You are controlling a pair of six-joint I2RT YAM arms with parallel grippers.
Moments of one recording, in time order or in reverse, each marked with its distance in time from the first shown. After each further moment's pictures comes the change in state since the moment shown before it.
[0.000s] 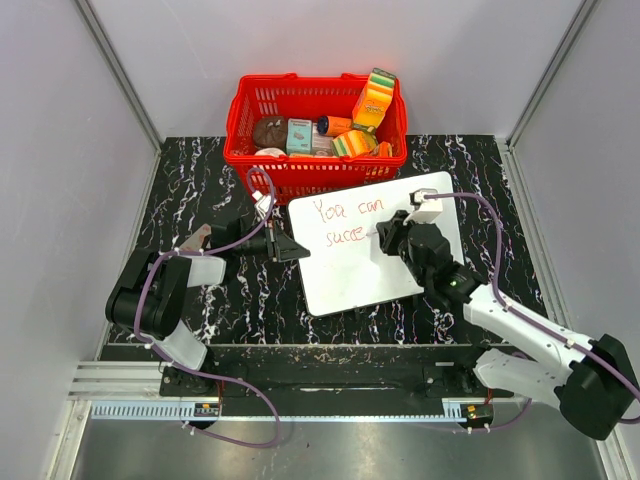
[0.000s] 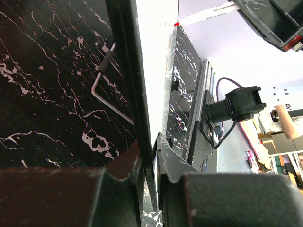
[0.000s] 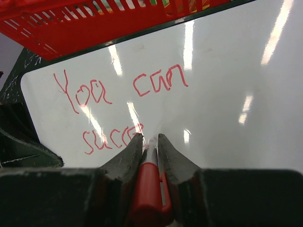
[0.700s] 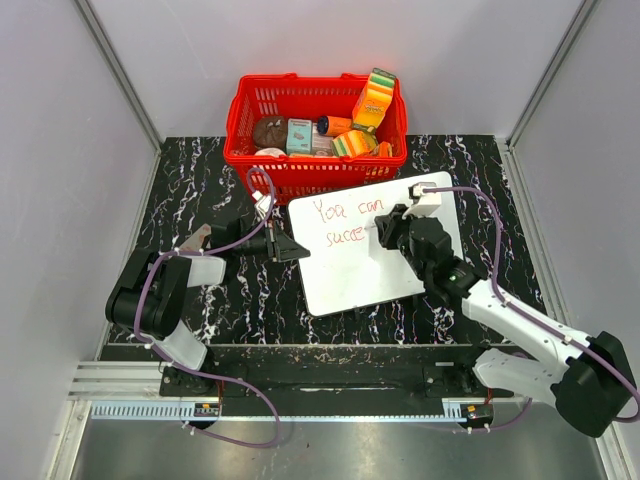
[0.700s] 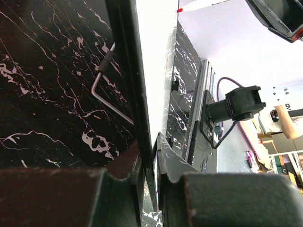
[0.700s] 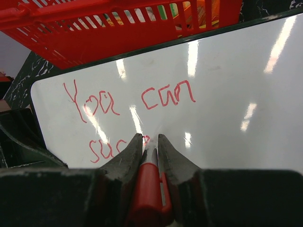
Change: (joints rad) left arm 0.000 0.000 0.000 0.000 0.001 0.000; right arm -0.030 0.013 0.031 0.023 -0.032 -0.038
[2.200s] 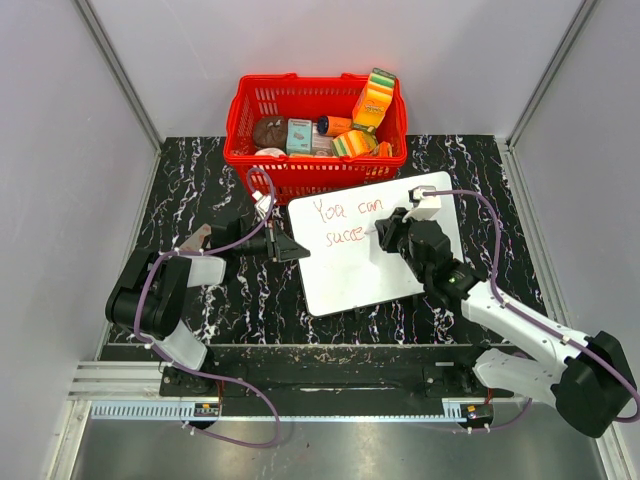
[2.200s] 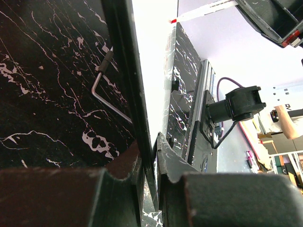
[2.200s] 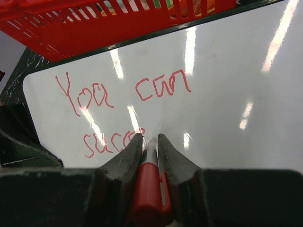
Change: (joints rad) left arm 0.000 0.000 0.000 0.000 0.000 0.000; right arm -0.002 0.005 -0.026 0.008 -0.012 0.018
